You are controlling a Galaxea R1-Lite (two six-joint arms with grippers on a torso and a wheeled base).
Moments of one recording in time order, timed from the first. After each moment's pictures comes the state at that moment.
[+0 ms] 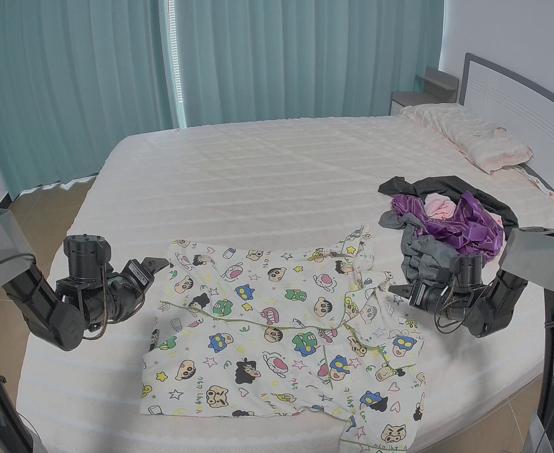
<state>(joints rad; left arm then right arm) -0.12 2.02 -0.60 -0.92 -0.09 -0.91 0.08 2.46 -0.88 -1.00 0.30 0.47</state>
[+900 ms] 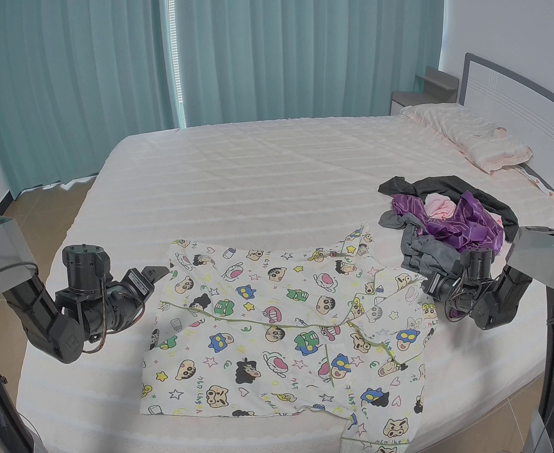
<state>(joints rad) -0.13 2.02 -0.51 -1.02 -0.08 -0.90 -0.01 2.48 -0.93 -1.03 0.14 0.48</state>
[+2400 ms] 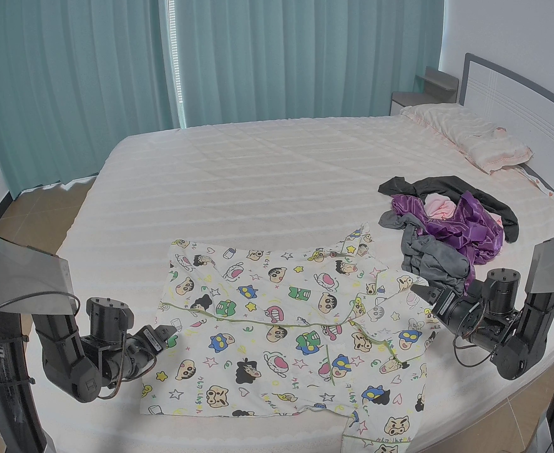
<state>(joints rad) -0.23 2.22 -0.31 -1.19 0.06 -0.87 0.16 2.20 -0.31 -1.50 0.13 0.76</state>
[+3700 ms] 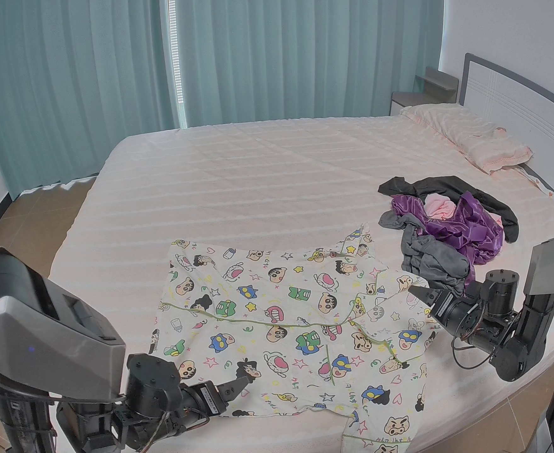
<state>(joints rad) -0.69 2.17 -0.05 -1.53 0.12 -0.90 0.17 2.21 -0.31 -1.51 0.13 0.76</state>
